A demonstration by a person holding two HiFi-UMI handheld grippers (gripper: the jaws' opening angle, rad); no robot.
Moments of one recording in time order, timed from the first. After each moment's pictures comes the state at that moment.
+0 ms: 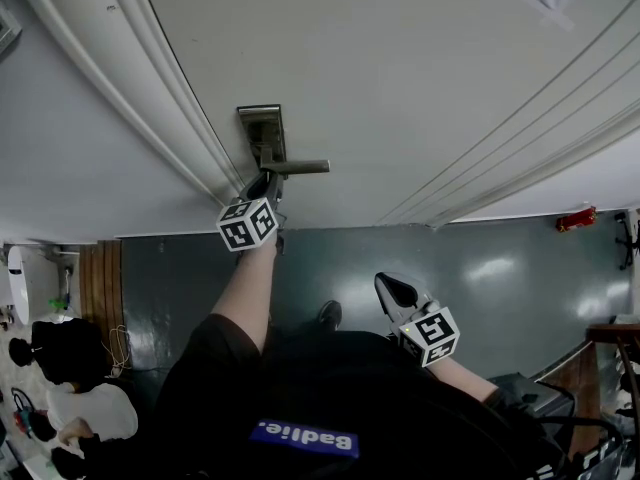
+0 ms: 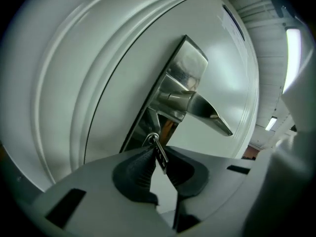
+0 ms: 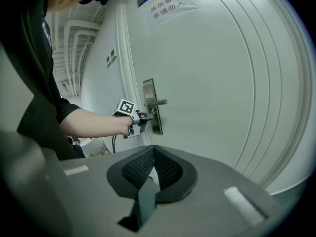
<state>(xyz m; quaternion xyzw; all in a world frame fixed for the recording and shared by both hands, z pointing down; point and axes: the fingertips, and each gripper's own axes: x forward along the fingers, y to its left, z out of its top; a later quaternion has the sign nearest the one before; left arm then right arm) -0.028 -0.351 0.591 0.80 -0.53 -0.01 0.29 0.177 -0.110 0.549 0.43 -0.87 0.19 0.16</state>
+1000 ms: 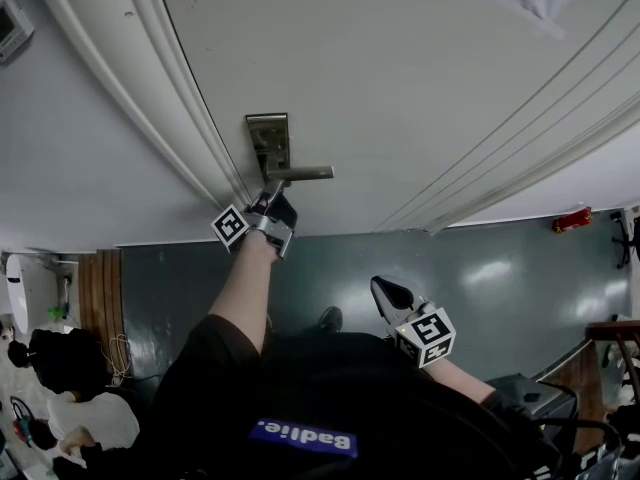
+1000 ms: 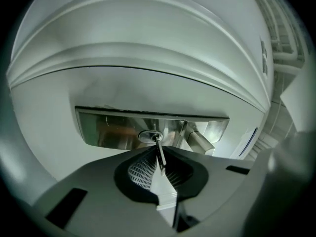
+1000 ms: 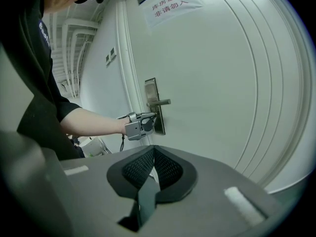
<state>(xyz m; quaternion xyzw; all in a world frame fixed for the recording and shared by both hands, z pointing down) -0.020 -0.351 0.587 0.64 -0.25 -0.41 0.60 0.157 -0.108 0.544 0.43 -0.87 0.19 0.17</state>
